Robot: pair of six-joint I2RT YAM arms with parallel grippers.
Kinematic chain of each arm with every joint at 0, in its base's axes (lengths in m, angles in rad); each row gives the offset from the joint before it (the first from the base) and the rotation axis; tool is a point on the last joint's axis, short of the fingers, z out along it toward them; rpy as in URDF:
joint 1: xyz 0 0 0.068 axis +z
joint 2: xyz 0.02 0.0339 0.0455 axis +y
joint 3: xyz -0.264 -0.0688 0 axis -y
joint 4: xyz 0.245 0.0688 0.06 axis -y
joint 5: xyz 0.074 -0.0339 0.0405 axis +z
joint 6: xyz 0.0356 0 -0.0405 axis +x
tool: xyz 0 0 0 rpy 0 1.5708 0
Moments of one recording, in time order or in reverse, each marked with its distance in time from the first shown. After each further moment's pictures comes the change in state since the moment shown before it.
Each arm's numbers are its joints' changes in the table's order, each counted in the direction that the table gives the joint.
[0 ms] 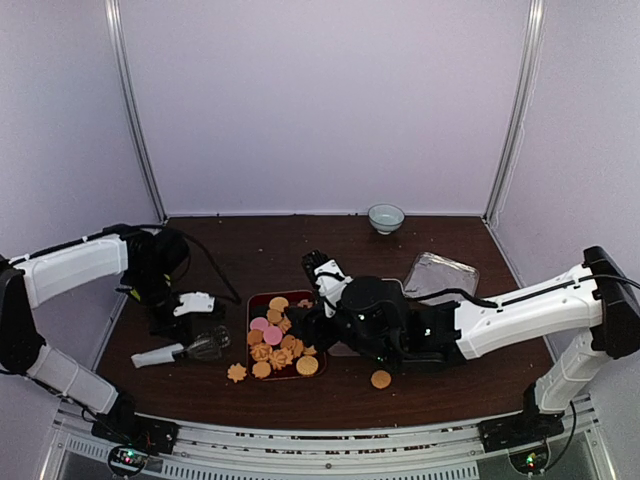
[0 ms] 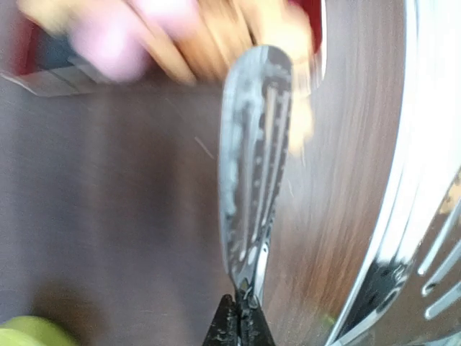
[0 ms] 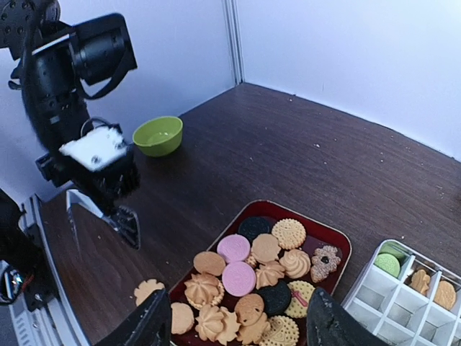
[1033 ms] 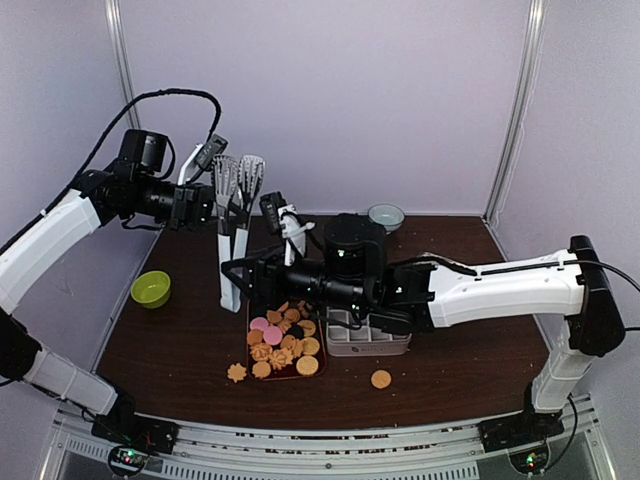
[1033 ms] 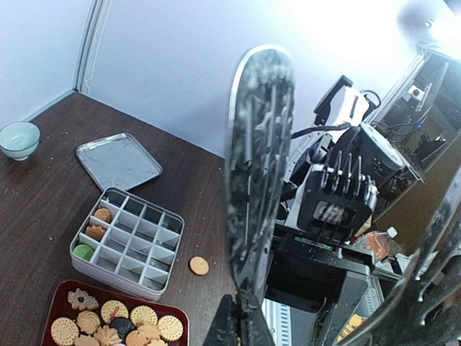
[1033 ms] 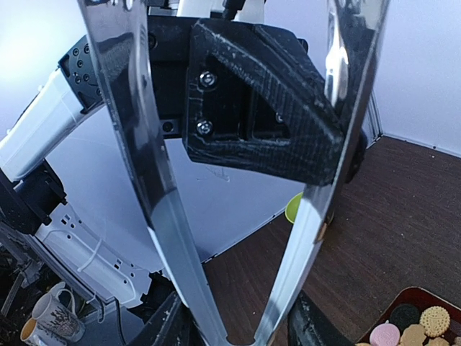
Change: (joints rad) left arm -0.031 -0.037 0.438 0.517 -0.922 -0.944; right arm -0.059 0.141 0.350 0.099 0.450 0.148
